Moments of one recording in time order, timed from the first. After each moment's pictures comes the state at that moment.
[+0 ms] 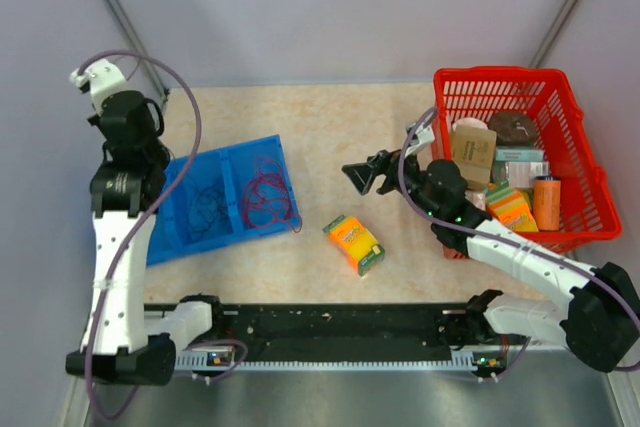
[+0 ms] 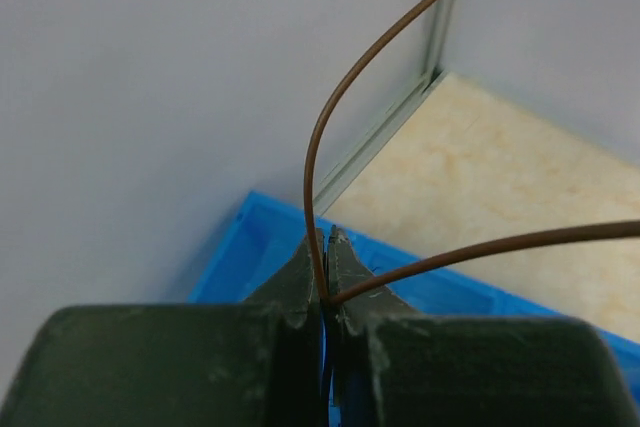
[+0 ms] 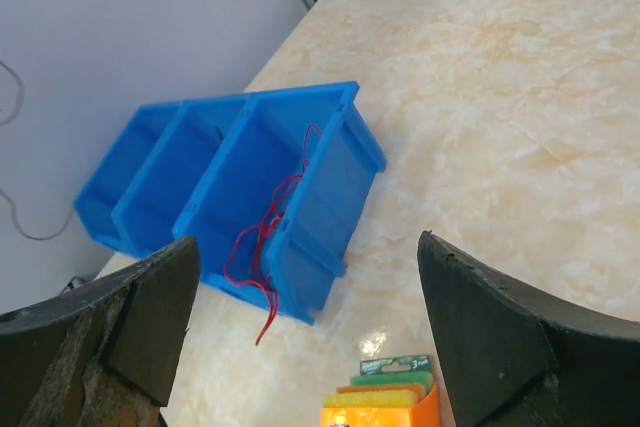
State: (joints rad) left arm -0.07 1.04 1.52 -0.61 -0.71 -0.11; right arm 0.68 1.11 0.69 0.41 -0.06 0.52
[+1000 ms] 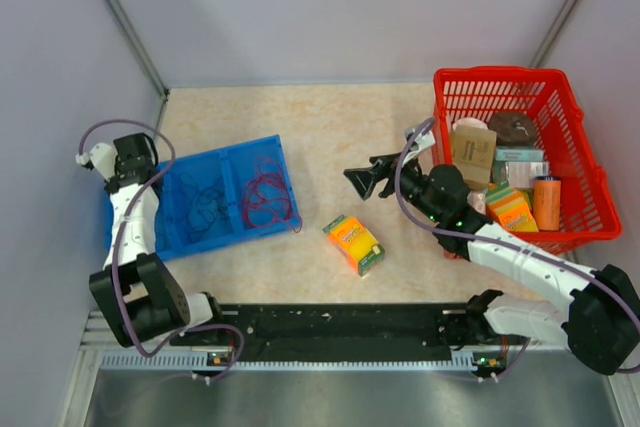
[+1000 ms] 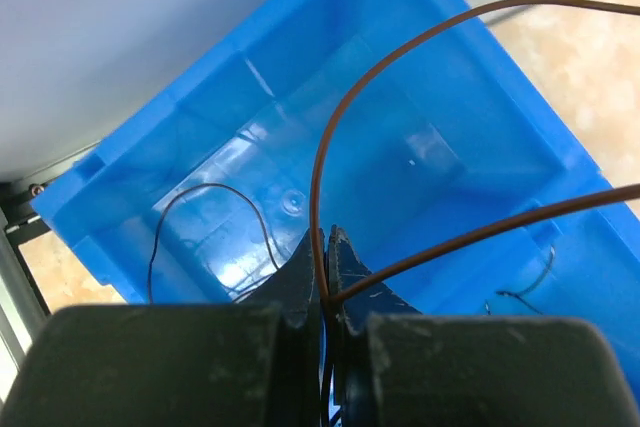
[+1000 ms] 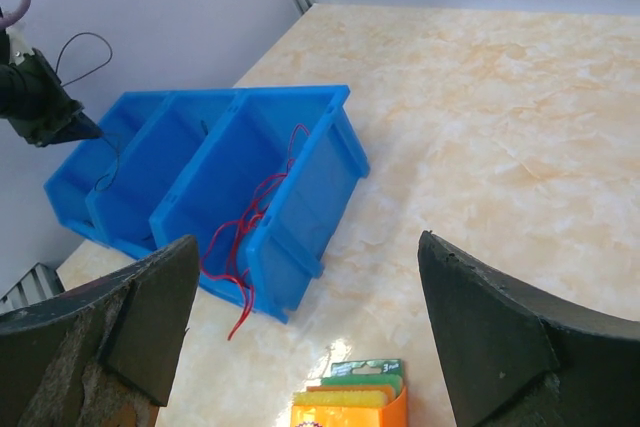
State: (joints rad) left arm 0.35 1.29 1.01 -0.55 -0.53 -0.58; right arm 0.68 1.10 0.63 0.49 -0.08 0.41
